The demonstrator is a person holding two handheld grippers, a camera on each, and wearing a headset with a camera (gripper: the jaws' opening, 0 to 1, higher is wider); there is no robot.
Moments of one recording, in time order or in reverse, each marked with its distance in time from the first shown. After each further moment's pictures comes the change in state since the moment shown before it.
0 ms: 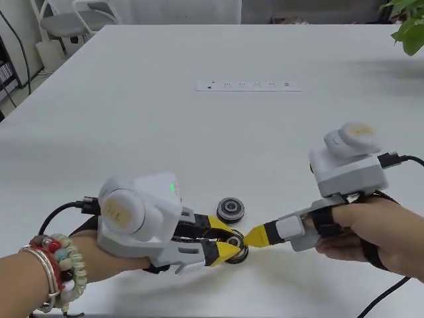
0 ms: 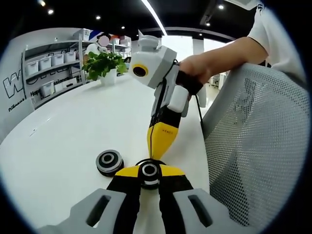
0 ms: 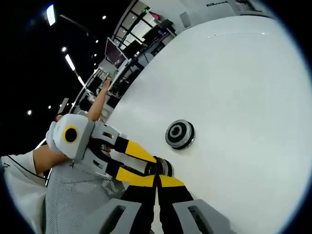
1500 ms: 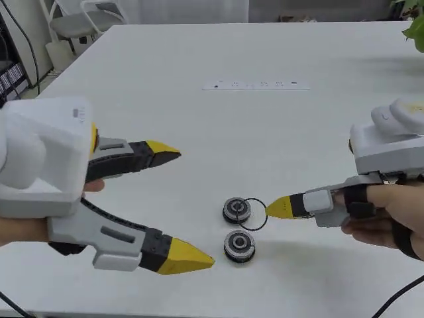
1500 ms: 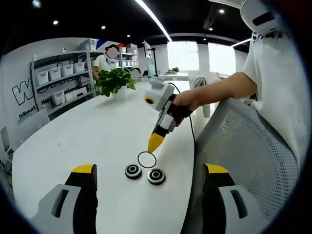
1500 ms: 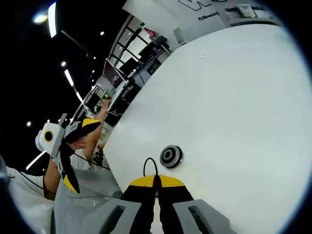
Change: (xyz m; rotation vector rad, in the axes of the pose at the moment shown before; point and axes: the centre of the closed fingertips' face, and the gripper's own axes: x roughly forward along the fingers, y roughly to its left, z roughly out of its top) left arm -0.111 0.005 0.063 0.010 -0.050 0.102; right arm -0.038 -0.007 0.036 0.037 -0.170 -0.021
